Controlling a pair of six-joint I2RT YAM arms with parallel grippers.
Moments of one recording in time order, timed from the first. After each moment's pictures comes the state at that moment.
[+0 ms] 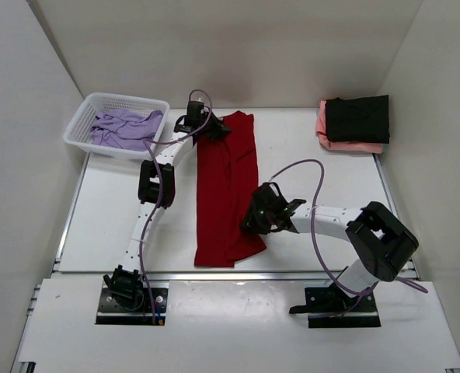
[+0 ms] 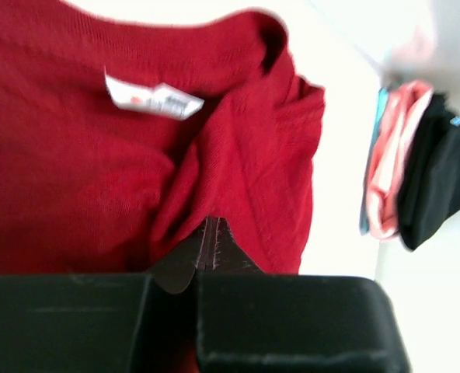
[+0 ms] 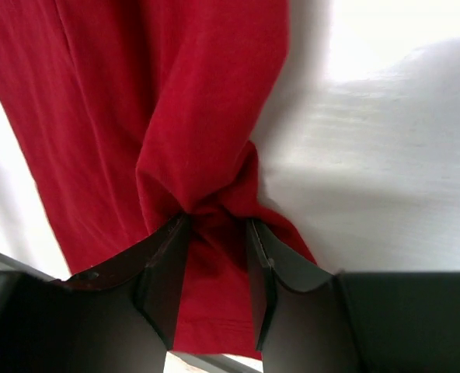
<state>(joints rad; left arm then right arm) -0.28 2.88 2.59 -0.25 0.39 -0.89 0.77 1.55 0.74 -0.14 -0.02 1.02</state>
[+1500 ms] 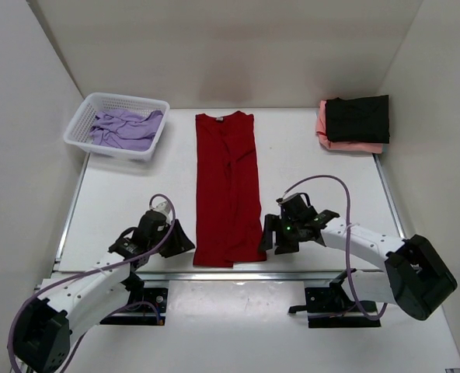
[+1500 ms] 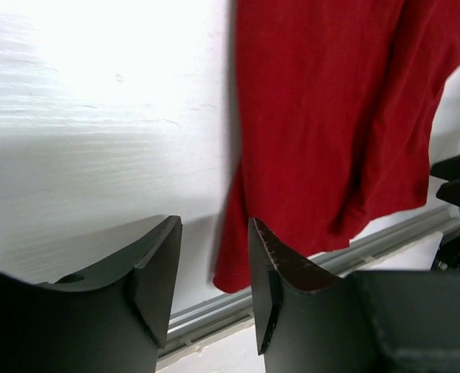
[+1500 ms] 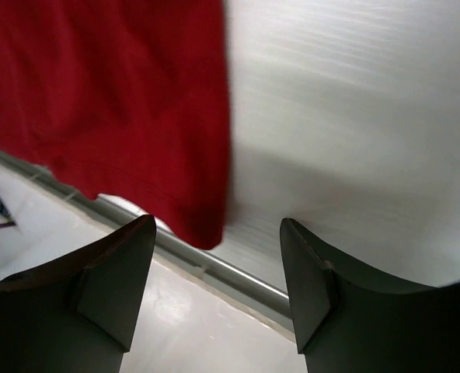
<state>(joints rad) -0.51 0.79 0.26 -0.31 0.16 -0.77 0.62 1.22 0.53 -0.38 -0.31 0.68</state>
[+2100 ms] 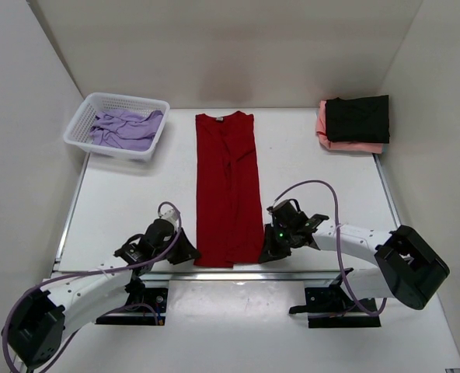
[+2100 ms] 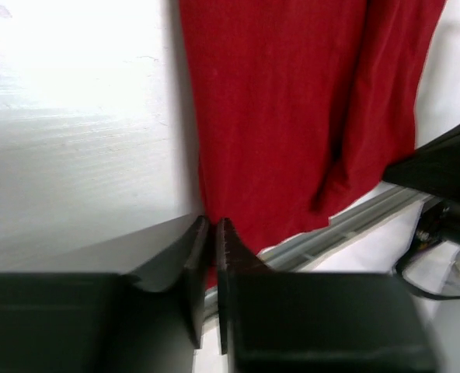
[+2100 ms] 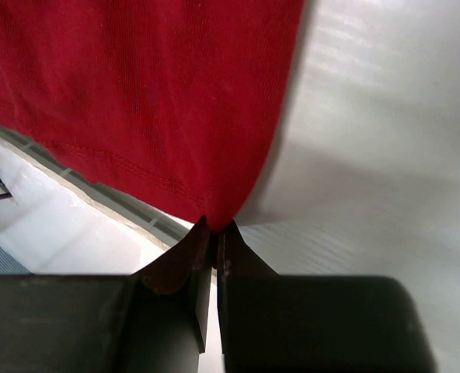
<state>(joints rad) -0.66 0.80 0.18 -0.16 0.16 -0.91 0.73 1.30 0.51 -0.29 -0.37 0.75</state>
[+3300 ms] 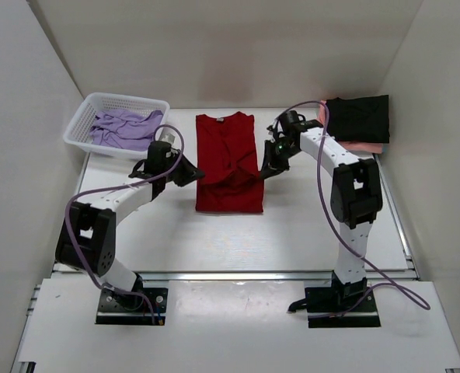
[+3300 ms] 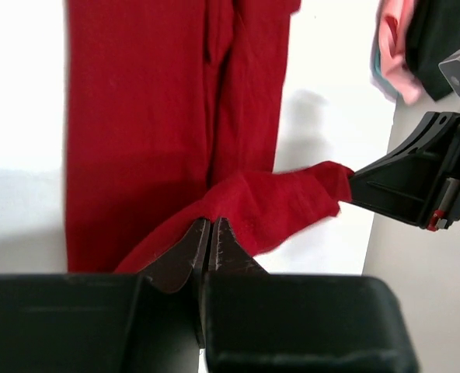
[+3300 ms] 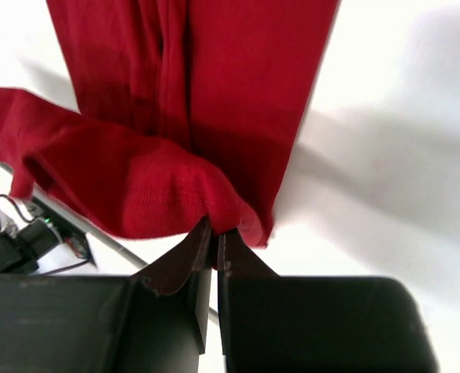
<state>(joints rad) -0.30 1.52 0.89 0.01 0.30 -0.85 0.30 2.01 1.65 -0.86 -0.52 0.30</state>
